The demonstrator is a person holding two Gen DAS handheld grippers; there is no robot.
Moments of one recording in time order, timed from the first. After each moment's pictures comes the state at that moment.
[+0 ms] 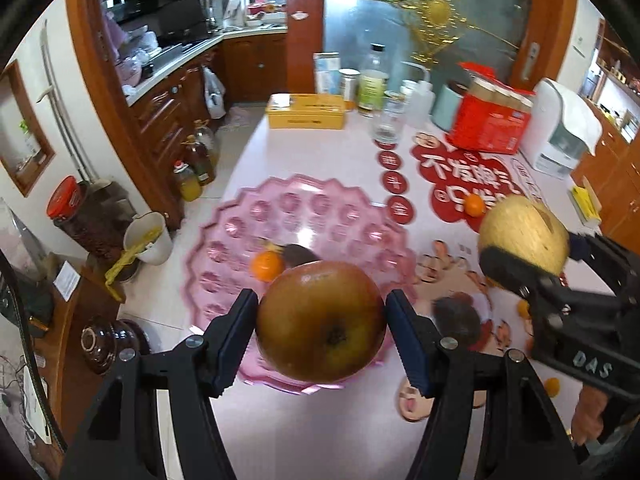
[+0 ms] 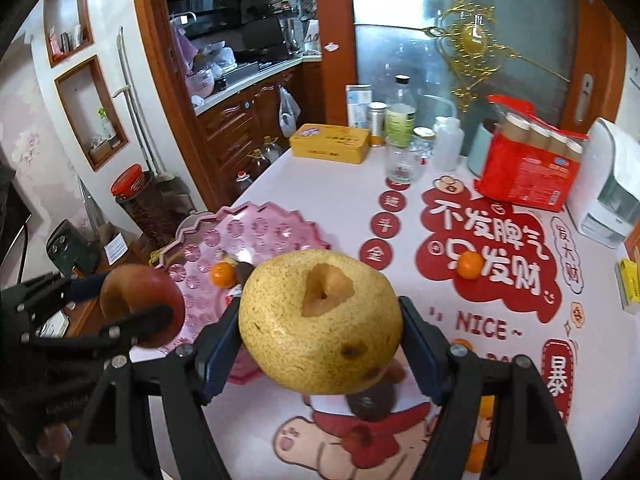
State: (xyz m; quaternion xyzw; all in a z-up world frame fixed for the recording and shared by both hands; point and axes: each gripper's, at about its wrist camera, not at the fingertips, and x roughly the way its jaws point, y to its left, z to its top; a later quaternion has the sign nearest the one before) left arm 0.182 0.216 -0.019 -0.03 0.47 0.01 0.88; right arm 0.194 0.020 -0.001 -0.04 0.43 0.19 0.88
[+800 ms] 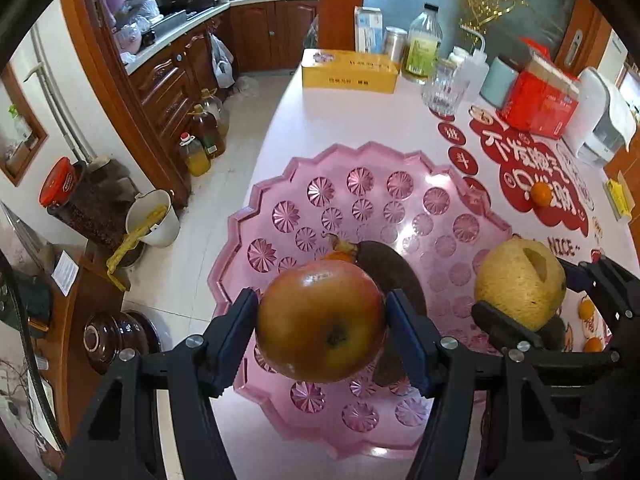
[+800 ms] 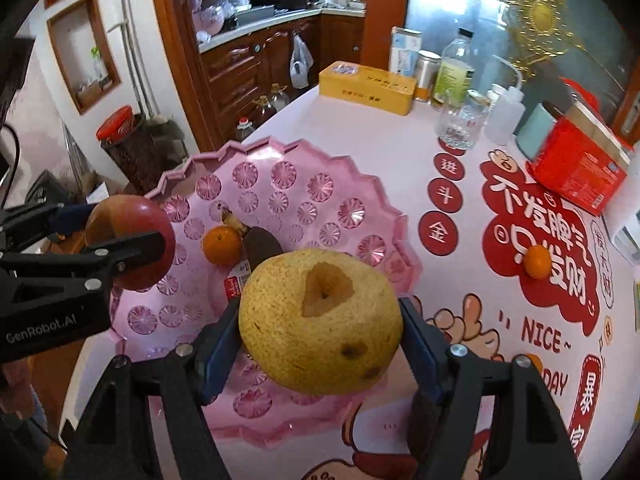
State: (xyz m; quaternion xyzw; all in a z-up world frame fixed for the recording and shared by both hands) left arm 0.255 0.287 -0.103 -0.02 0.52 0.02 0.85; right arm 0.238 0.113 -0.093 -0.11 0.49 0.19 0.84
